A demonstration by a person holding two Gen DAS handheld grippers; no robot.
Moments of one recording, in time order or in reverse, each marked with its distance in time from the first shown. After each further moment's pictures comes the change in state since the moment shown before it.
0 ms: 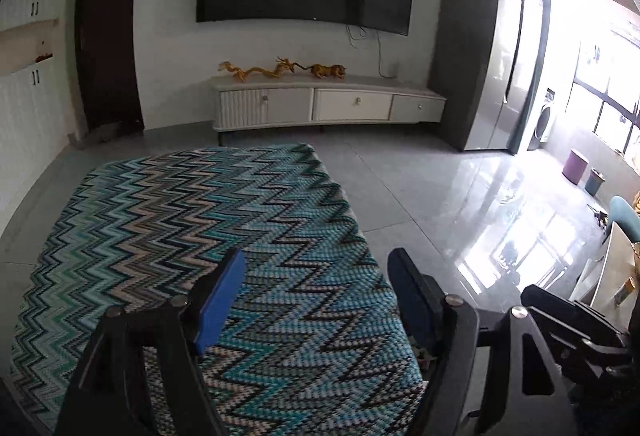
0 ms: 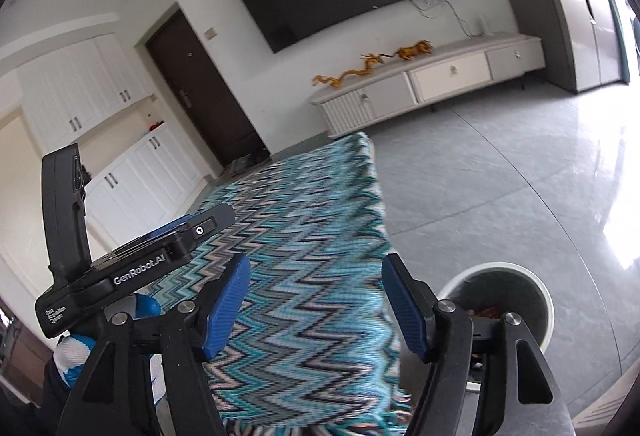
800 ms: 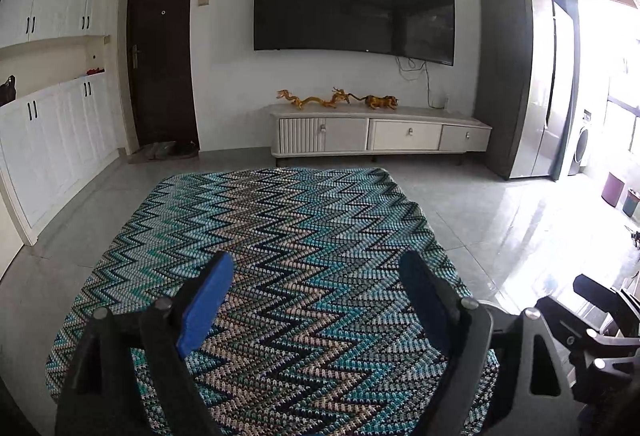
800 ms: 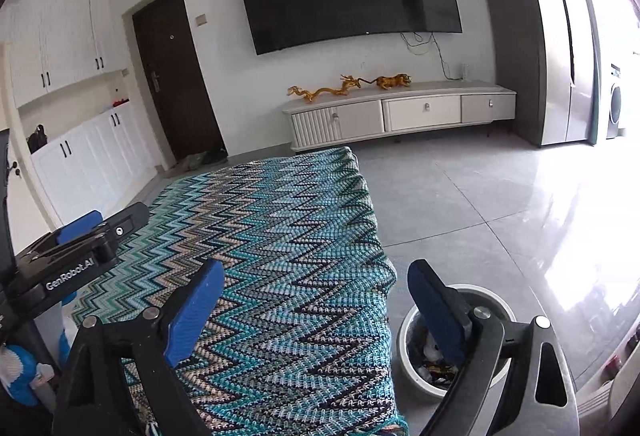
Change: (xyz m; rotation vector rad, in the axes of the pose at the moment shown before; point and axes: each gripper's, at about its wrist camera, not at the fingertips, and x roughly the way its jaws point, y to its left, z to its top) left arm -0.045 0.068 -0.028 -0.029 -0.112 0.157; right arm 0.035 0.066 -0.033 -0.145 -0.059 -0.252
